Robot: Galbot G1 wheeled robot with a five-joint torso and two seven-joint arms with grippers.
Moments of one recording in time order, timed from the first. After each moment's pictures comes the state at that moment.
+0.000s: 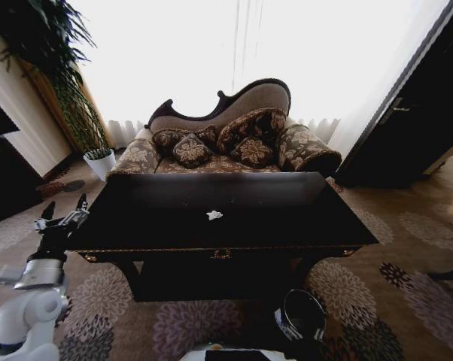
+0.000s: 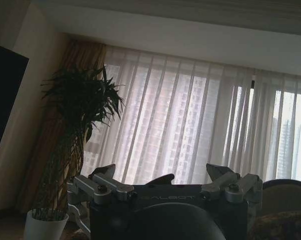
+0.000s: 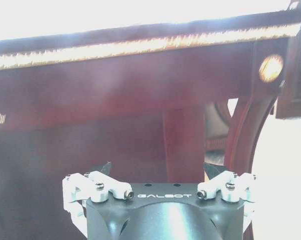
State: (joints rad) left arm 1.46 -1.28 -1.13 -2.15 -0.76 0.05 0.12; right arm -2.03 1.40 0.63 1.86 0.38 0.49 -0.06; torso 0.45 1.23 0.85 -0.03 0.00
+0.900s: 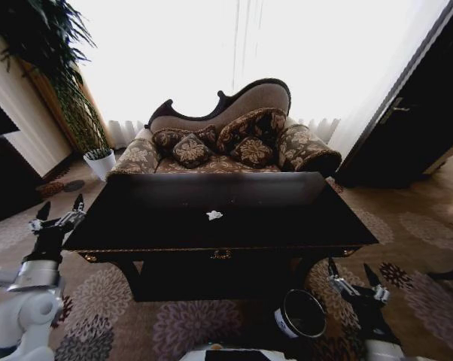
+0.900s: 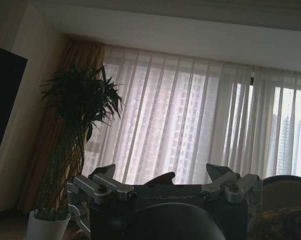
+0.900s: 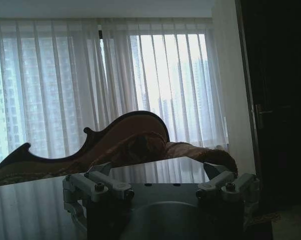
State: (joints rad) left arm 1.48 -1.27 -1.14 -2.16 -0.76 0.05 0.12; right arm -2.10 1.36 0.90 2.37 0.57 0.35 0.03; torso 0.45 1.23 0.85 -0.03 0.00
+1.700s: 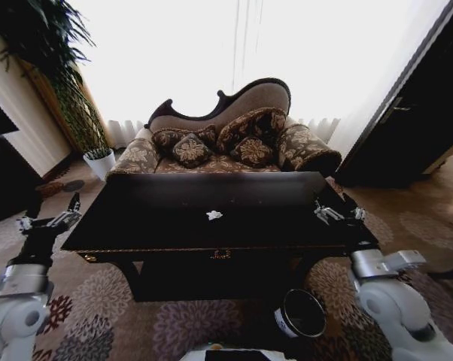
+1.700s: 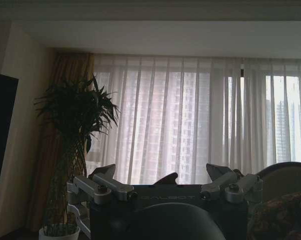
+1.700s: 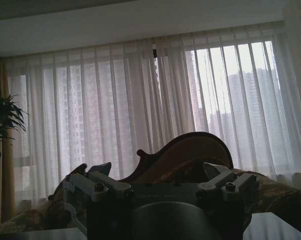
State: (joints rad) left arm 1.59 -1.25 -1.25 -2.26 -0.75 0.06 0.13; right arm -1.48 0.94 0.78 2.23 0.78 0.03 0.11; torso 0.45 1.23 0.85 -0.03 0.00
